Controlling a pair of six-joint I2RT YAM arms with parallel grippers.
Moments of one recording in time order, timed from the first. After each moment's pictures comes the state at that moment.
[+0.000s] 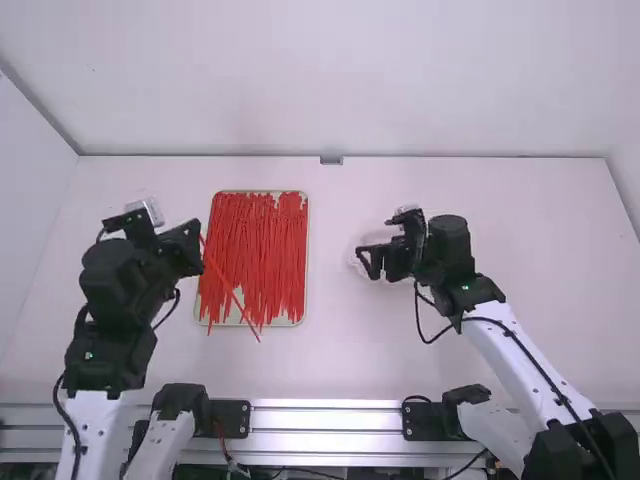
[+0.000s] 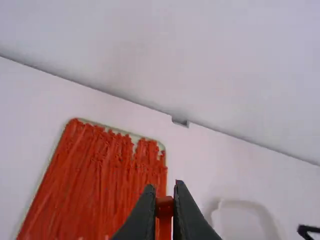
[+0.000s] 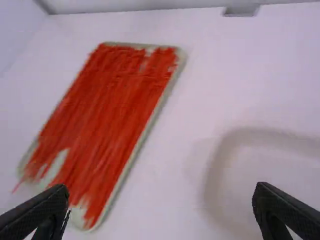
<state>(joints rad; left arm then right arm) 0.03 0.64 0.81 -0.49 0.20 -0.43 0.27 1.15 0.67 -0.16 -0.52 0.14</state>
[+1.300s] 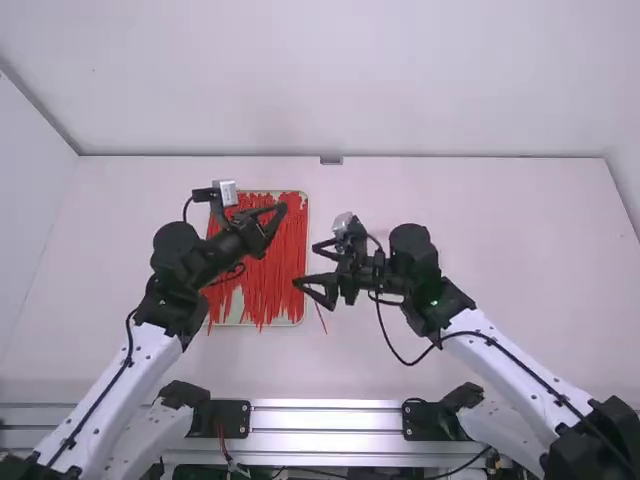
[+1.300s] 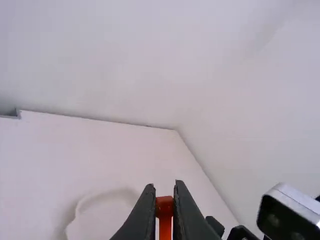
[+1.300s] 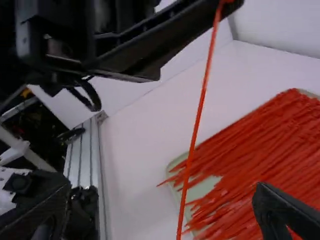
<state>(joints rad) -0.23 0.94 0.64 0.31 0.51 -0.71 0.59 1.15 0.67 0.20 -0.74 0.24</state>
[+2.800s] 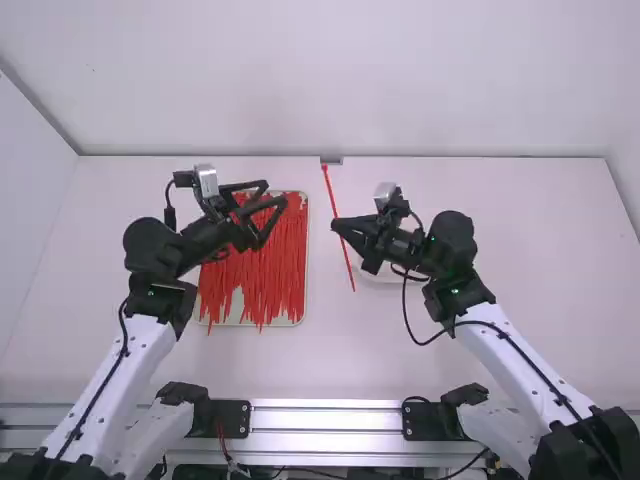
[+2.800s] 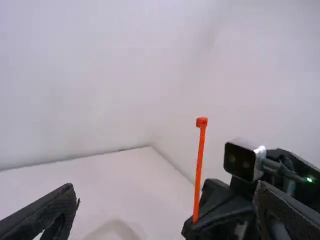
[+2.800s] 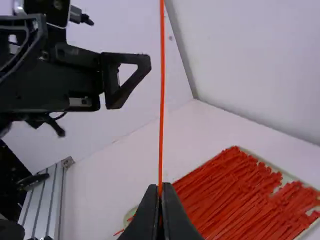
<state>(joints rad) -0.07 1.00 0.70 0.56 0.83 -0.68 0.34 1.15 0.67 0.46 -0.86 0.30</state>
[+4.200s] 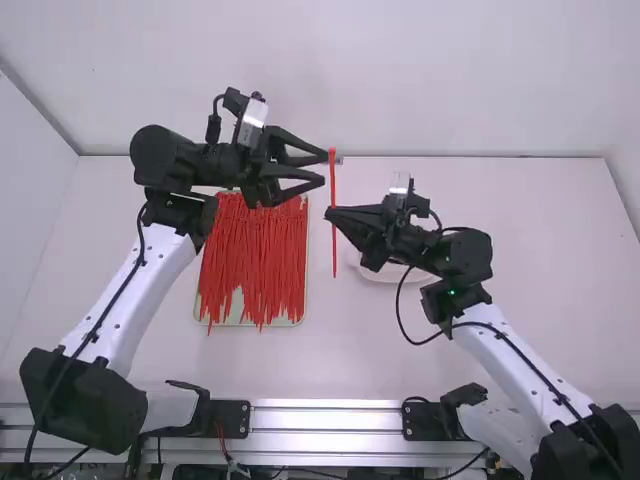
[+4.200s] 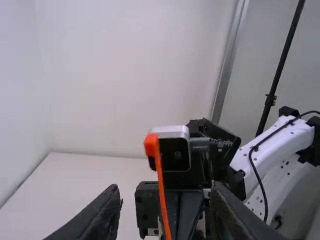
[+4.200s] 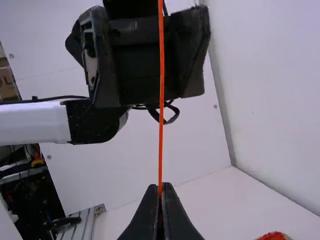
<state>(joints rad) -0.20 1.40 1.28 0.69 1.39 -0.65 0.41 1.15 0.67 0.90 -0.87 0.55</state>
